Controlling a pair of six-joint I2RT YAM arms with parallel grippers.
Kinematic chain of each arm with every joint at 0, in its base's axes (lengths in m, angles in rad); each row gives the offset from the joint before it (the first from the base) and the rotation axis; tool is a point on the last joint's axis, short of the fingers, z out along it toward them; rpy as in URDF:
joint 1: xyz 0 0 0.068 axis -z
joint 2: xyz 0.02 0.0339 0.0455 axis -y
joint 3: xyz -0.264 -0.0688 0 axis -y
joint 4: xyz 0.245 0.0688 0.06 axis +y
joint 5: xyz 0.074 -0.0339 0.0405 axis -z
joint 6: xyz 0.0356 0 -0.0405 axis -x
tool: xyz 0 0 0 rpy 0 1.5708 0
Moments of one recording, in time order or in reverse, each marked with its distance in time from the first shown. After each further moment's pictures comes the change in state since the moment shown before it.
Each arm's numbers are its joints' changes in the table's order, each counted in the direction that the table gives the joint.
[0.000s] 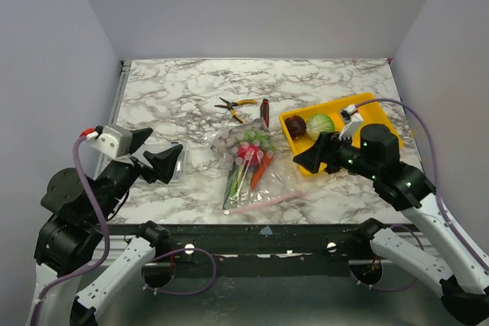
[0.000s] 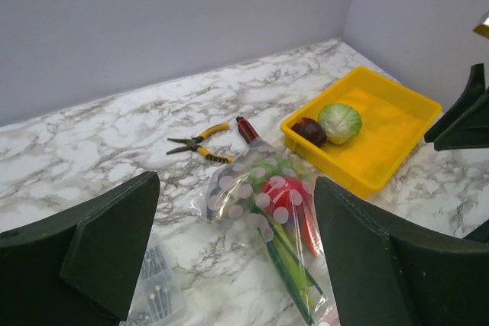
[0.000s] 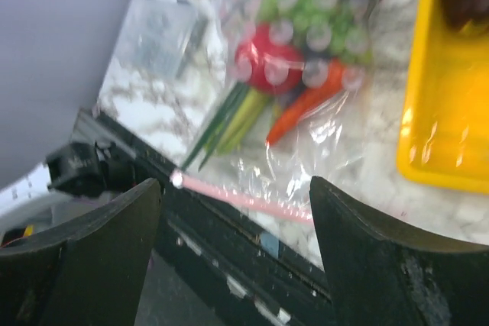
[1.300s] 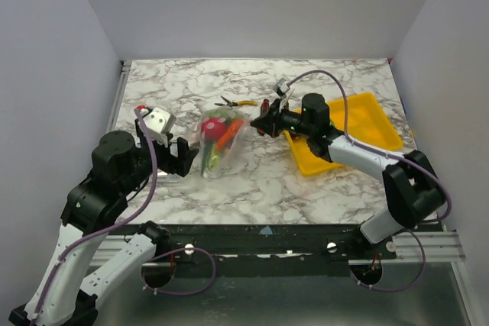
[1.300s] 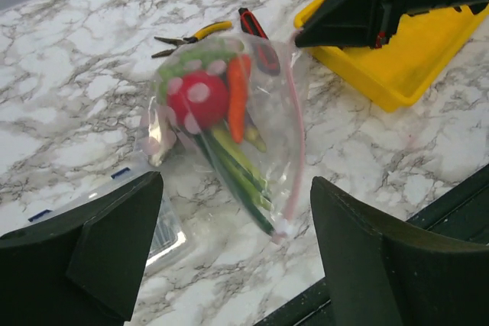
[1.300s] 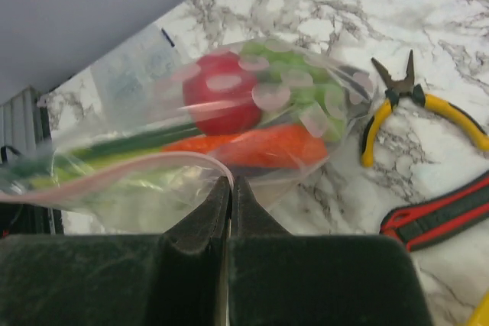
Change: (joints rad) left arm 0.000 -0.190 -0.023 0.122 0.023 -0.045; right arm 0.011 -0.843 0.118 -1.068 -0.276 0.359
